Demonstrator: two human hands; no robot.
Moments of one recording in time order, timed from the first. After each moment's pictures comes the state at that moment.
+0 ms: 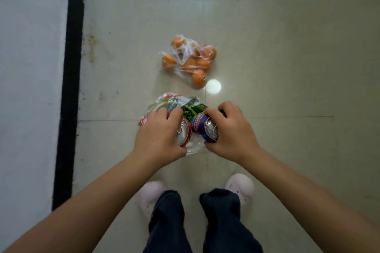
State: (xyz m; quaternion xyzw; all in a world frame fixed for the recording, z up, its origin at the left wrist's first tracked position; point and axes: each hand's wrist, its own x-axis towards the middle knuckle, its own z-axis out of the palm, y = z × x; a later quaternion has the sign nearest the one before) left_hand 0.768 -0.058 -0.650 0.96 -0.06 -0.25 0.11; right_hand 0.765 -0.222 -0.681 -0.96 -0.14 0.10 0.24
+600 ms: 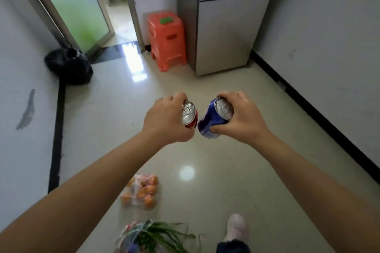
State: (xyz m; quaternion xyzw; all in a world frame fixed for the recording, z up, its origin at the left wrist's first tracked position) left_hand 0.960 -0.337 -0.152 0.95 -0.24 -0.07 0.19; right_hand 0.897 -0.501 -0.161 -0.94 0.10 -0.09 0.32
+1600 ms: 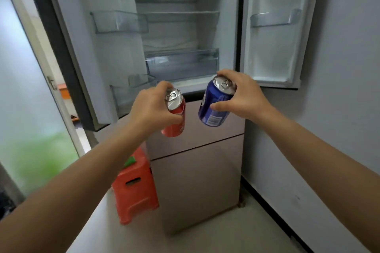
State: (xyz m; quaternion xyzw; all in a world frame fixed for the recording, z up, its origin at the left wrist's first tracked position) left_hand 1.490 -0.882 0.106 0.91 -0.26 0.18 0.27; right_hand 1.430 -1.067 0.109 -0.90 0.00 -0.32 0.29
